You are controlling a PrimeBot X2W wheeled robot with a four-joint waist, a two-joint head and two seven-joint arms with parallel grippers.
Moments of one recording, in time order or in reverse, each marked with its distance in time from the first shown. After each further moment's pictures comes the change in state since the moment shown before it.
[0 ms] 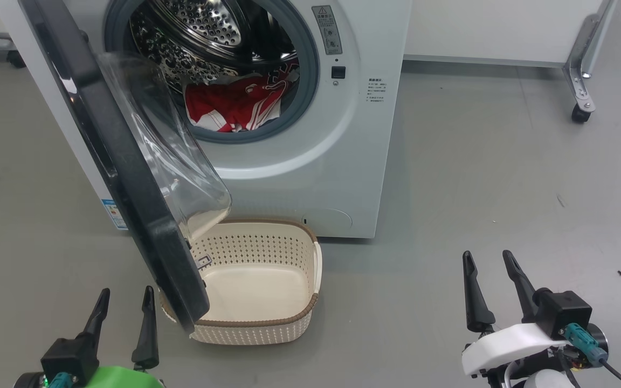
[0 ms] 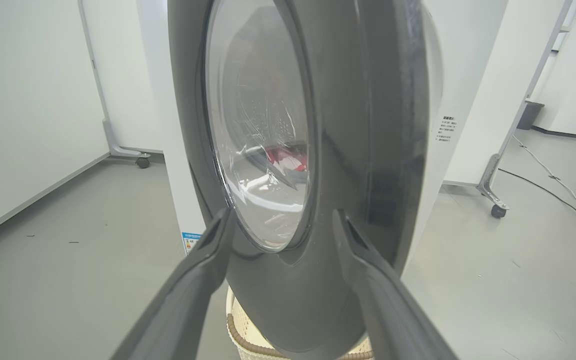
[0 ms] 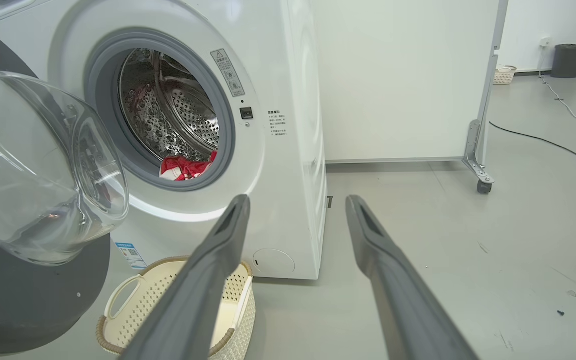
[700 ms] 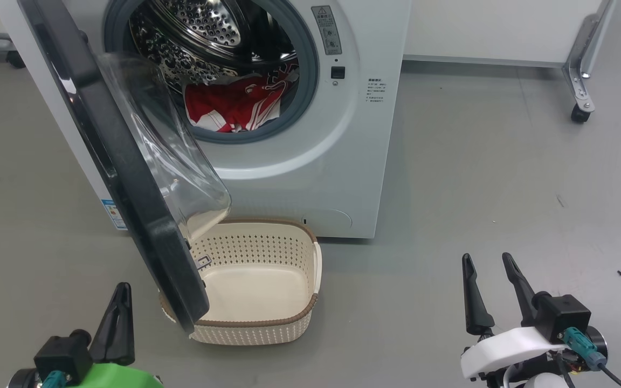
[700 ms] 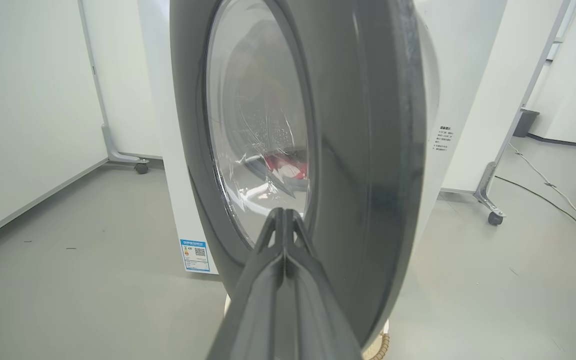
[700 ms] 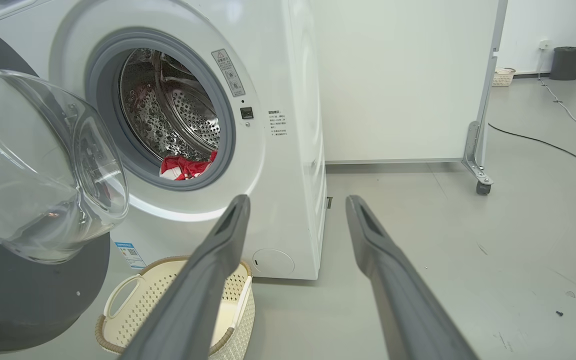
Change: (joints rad) left arm -0.001 -0.002 0.012 -0.007 -0.002 -0.016 0.000; right arm 0.016 0.023 -0.031 0.000 -0.037 0.022 0.000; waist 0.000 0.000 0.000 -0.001
